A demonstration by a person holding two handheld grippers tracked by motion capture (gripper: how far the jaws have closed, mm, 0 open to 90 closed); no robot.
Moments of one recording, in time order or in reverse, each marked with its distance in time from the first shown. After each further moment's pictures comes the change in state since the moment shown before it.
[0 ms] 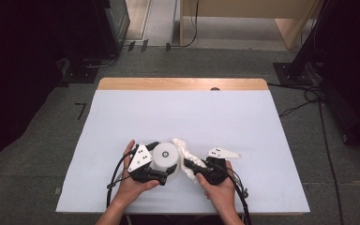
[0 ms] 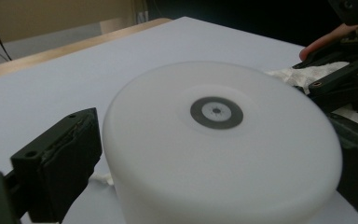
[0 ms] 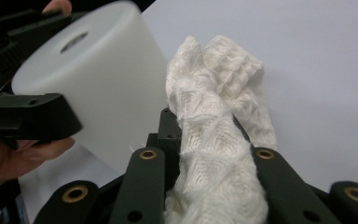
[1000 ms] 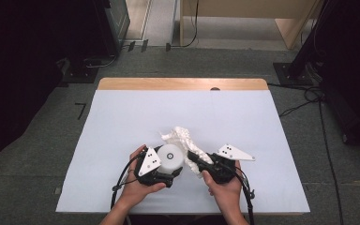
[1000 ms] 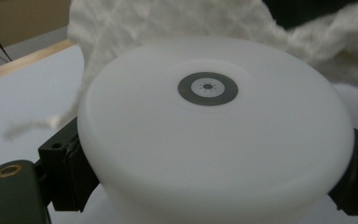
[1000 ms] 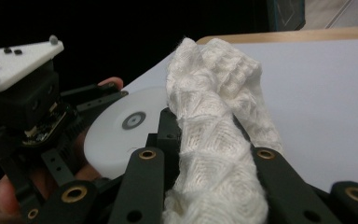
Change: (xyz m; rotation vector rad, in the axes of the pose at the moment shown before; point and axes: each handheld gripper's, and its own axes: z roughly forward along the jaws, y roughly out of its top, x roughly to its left) left arm -0.014 -0.005 0.014 0.054 -0.009 0.110; right arm 0.019 0.020 -0.026 -0.153 0.034 -0.072
